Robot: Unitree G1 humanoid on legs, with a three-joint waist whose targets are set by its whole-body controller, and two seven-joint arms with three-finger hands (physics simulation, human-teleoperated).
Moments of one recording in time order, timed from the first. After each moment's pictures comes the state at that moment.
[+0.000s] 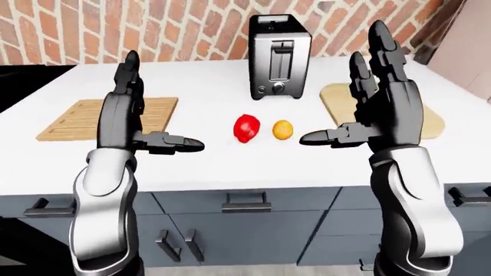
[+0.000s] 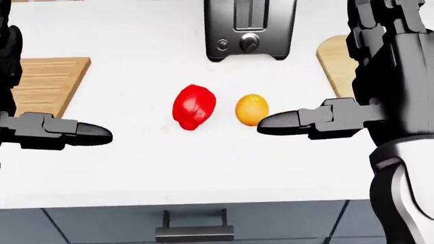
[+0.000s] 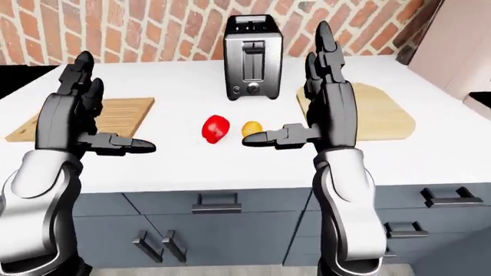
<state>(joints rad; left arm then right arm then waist) -0.45 0.25 0.19 -0.56 0.15 0.78 -0.15 -0.43 -0.16 -0.13 -0.65 0.10 0.63 -0.02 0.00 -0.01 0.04</state>
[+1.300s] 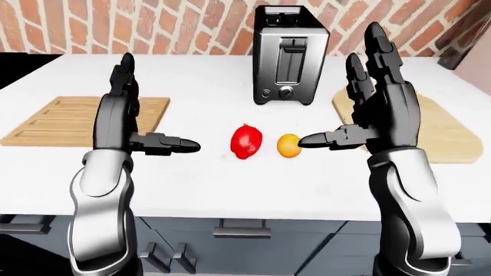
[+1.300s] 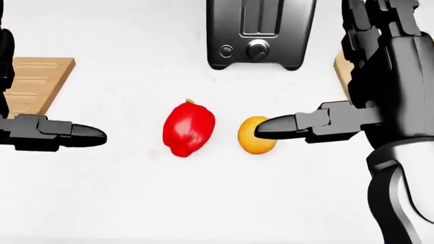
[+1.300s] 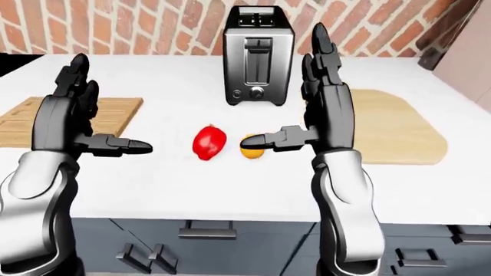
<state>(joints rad) -0.44 0.25 0.20 -0.55 0.18 0.78 -0.16 -0.42 -0.15 -0.12 -0.65 0.10 0.62 0.00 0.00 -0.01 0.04</state>
